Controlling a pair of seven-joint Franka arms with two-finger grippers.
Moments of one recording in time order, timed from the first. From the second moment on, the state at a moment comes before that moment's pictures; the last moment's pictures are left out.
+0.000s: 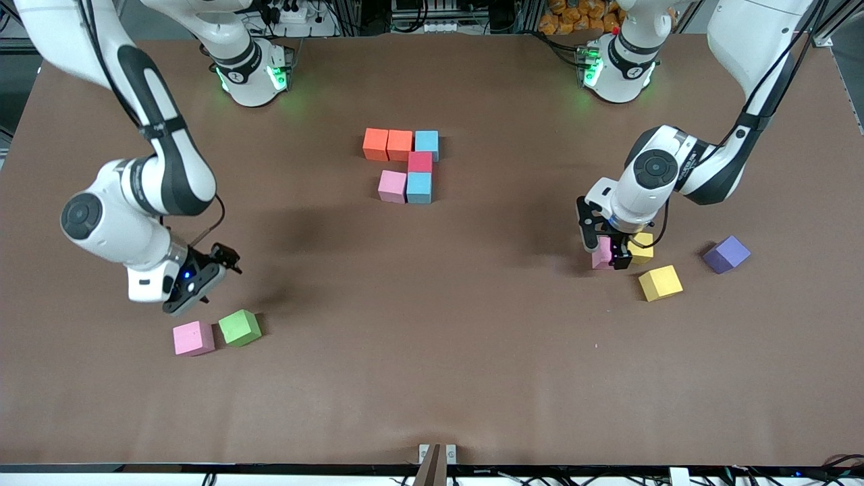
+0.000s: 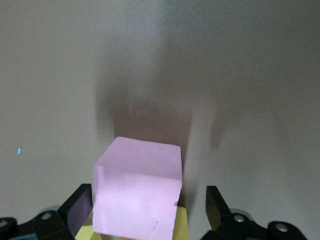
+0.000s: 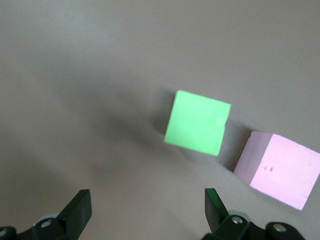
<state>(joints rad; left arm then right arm) 0.22 0.35 -0.46 -2.29 0.53 2.58 0.84 -0.01 0.42 0.07 -1.91 0.14 2.40 -0.74</state>
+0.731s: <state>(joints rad) 0.25 0.38 -0.46 -2.28 0.63 2.63 0.84 0.02 0.59 0.07 -1.79 0.14 2.50 -0.59</state>
